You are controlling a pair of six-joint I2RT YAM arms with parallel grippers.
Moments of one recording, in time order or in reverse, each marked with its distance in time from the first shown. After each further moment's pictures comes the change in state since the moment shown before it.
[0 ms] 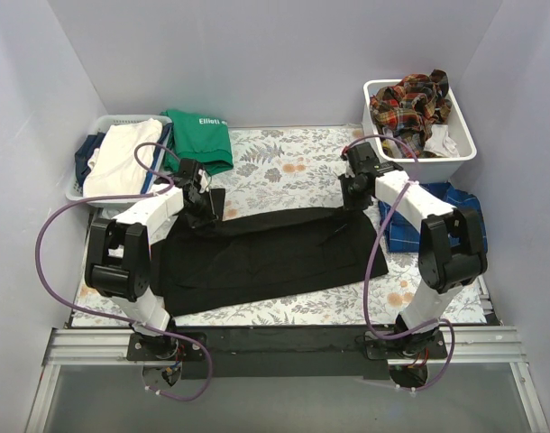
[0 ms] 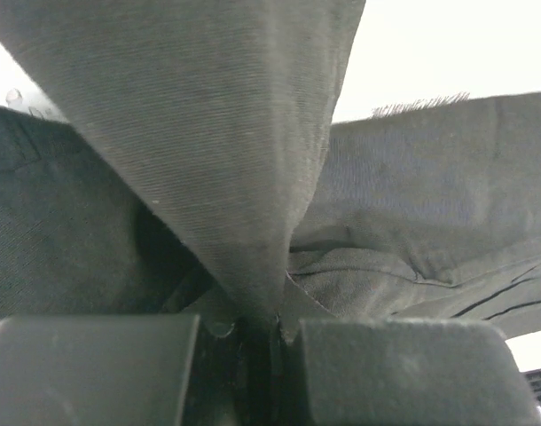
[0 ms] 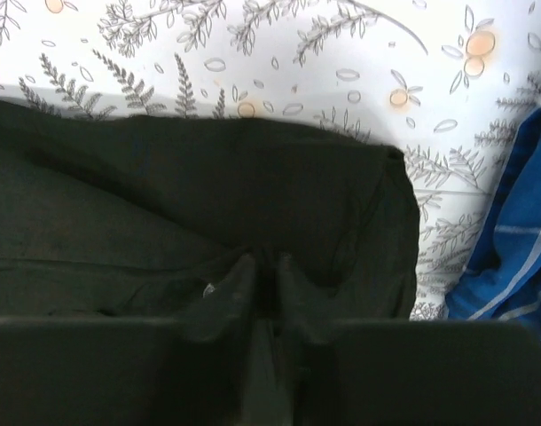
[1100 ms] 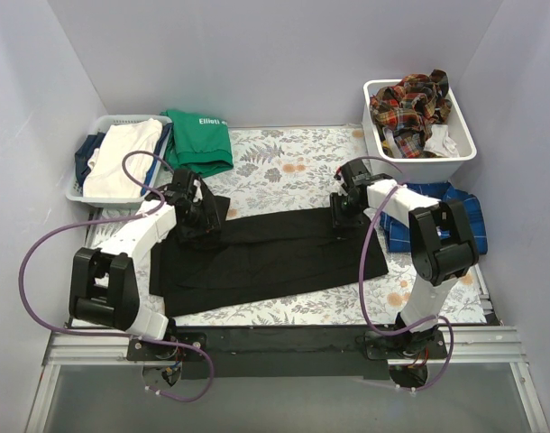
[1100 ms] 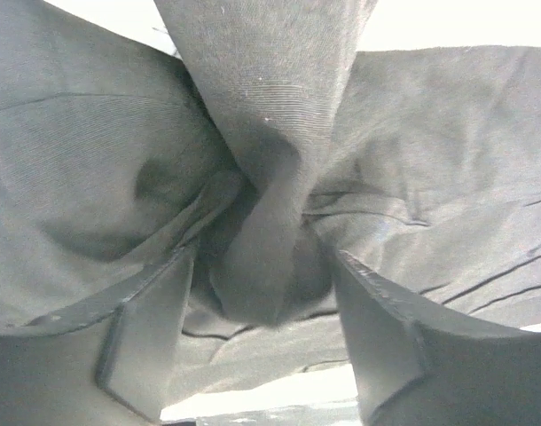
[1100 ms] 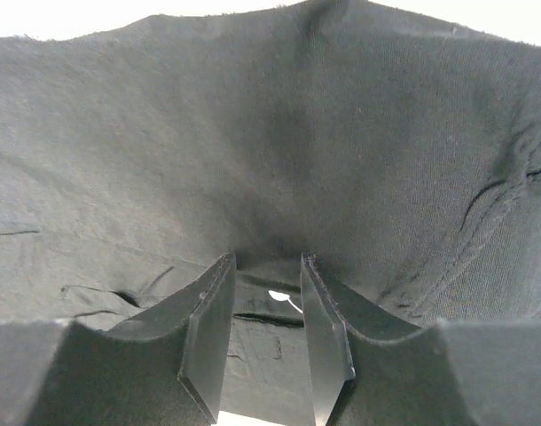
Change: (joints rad) left arm -0.029 -0.207 -0.163 -0.014 -0.073 -0.053; right arm 0.019 0.051 -0.136 0.060 -0.172 0.092
